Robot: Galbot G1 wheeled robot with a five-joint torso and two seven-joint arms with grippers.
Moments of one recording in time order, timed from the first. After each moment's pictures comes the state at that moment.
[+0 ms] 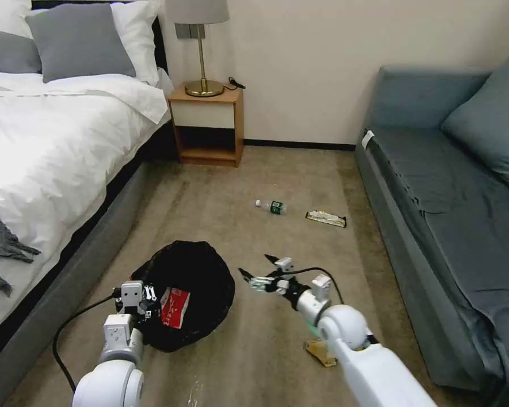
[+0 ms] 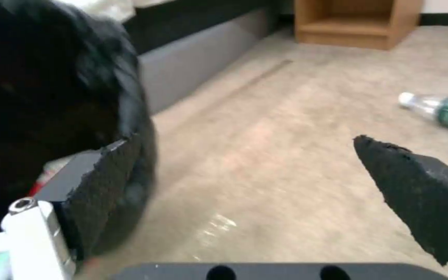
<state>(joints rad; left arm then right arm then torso) 1.55 -1.48 -0.64 -2.11 0.01 0.31 -0.05 -1.09 1.21 0.17 1.63 0.42 -0.15 -0.35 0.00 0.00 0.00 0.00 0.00</state>
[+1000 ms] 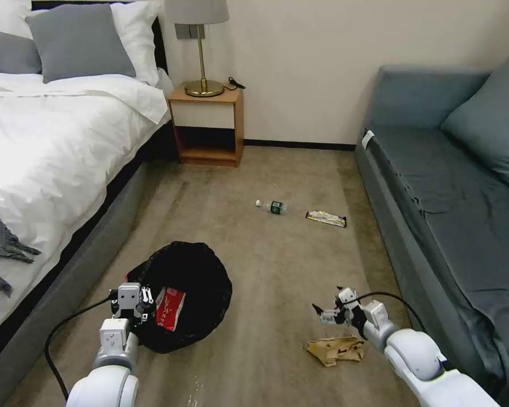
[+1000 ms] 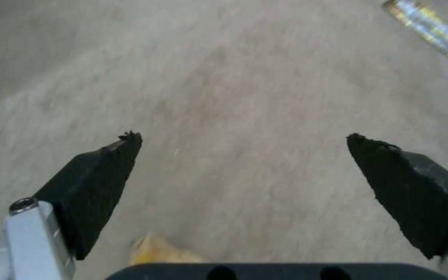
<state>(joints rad) 1.58 -1.47 -0.66 -2.11 0.04 0.28 -0.04 -1.33 0.95 0.28 1.70 0.22 -0.31 -0.24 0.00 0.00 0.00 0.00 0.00</state>
